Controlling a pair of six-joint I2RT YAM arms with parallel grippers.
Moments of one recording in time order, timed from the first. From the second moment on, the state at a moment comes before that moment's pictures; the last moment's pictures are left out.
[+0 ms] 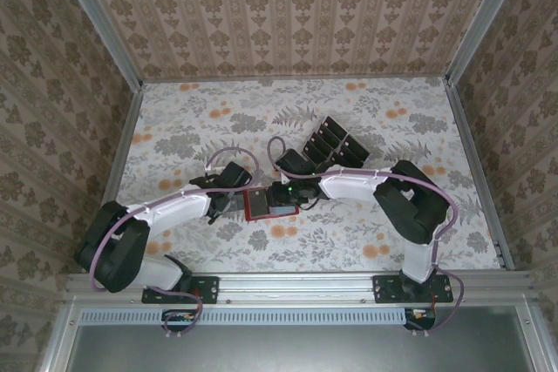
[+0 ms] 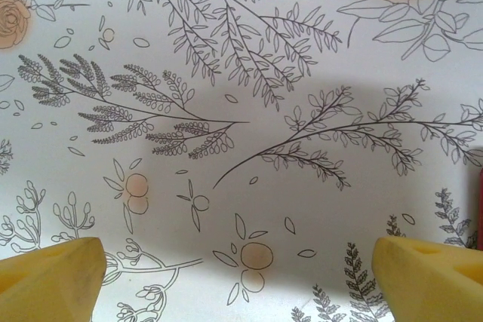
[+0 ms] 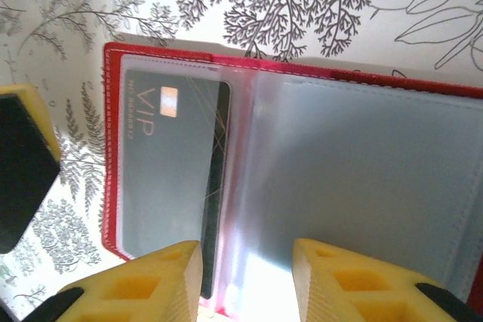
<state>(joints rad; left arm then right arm) -0.67 1.38 0.66 -0.58 -0.44 -0.70 0.80 1.85 1.10 -0.25 -0.24 0.68</state>
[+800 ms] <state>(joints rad) -0.69 1.36 0.61 -0.55 -0.40 -0.70 0.84 1.89 1.10 -0.25 -0.25 0.69</state>
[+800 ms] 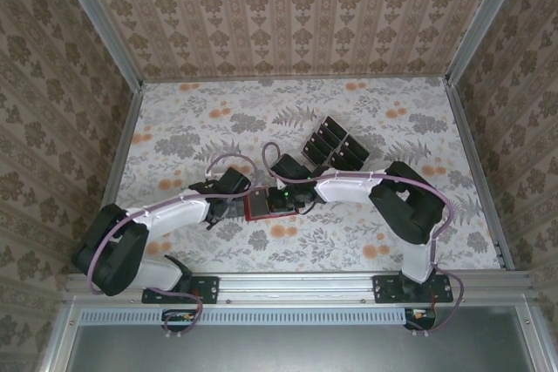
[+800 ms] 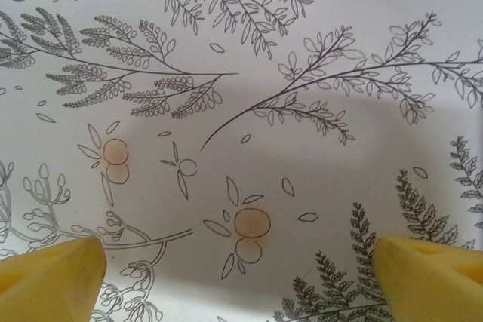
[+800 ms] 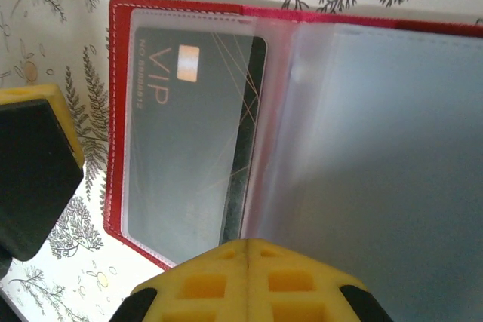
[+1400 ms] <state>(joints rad) -0.71 1.41 0.61 -0.50 -0.39 -0.70 0.86 1.92 1.14 -0.24 -0.27 0.71</state>
